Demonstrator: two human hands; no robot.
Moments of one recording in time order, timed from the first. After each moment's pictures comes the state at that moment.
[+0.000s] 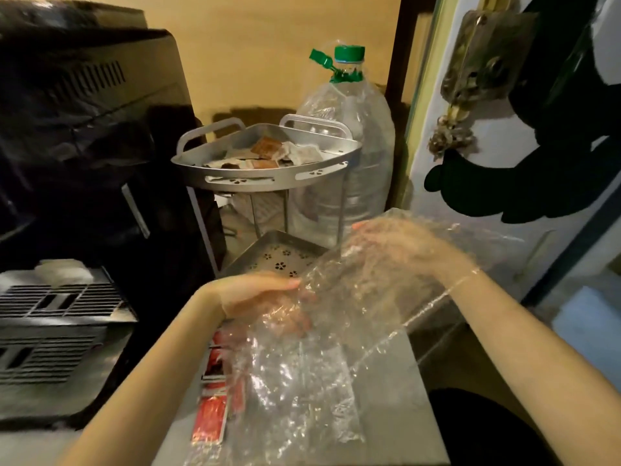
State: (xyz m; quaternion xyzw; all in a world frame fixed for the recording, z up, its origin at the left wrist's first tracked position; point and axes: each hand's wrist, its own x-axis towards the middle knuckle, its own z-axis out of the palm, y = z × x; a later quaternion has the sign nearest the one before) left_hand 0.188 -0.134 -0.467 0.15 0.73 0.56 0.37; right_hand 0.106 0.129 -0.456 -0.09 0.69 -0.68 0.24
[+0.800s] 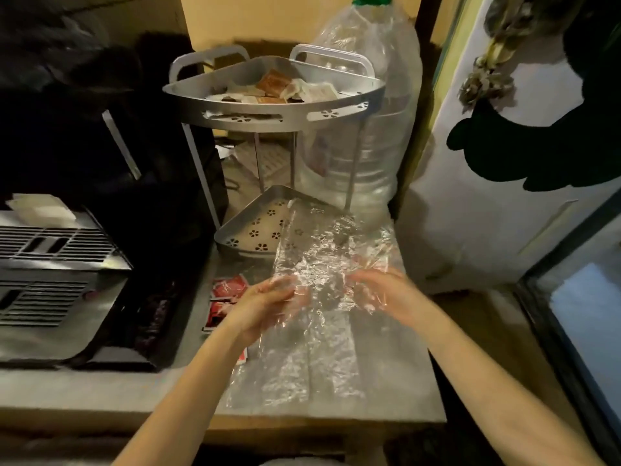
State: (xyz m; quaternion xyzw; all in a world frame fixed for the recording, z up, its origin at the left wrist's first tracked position) left_hand 0.220 -0.120 -0.593 -0.15 0.55 0.80 0.18; right_hand 0.165 0.114 -0.587 0.10 0.63 -0.72 0.27
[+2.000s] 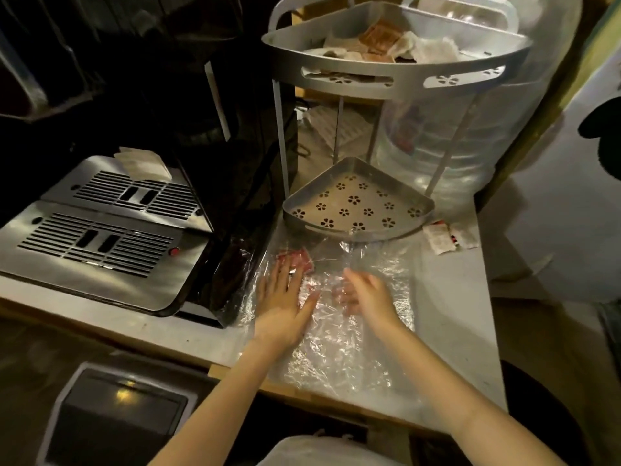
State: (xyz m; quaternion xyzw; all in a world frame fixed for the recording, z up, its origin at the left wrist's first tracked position) left_hand 0.258 -0.164 -0.668 -0.12 0.97 0.19 0.02; right_hand 0.198 -0.014 -0.624 0.01 0.75 -0.62 0.23
